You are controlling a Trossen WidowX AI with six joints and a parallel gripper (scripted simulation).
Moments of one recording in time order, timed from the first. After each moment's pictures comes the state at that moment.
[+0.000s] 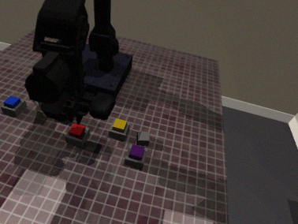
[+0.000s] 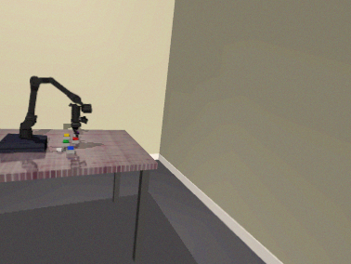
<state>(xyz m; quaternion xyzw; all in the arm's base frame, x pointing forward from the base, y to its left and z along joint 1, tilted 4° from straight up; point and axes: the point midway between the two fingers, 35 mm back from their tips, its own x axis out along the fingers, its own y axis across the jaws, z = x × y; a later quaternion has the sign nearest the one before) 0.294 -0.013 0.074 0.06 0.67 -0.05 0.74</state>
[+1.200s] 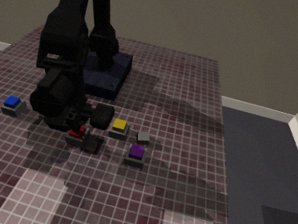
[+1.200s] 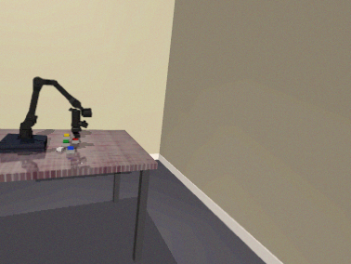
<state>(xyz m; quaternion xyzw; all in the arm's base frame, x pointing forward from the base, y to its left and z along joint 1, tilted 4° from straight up) 0.299 -0.012 0.042 0.06 0.67 -0.05 0.74</state>
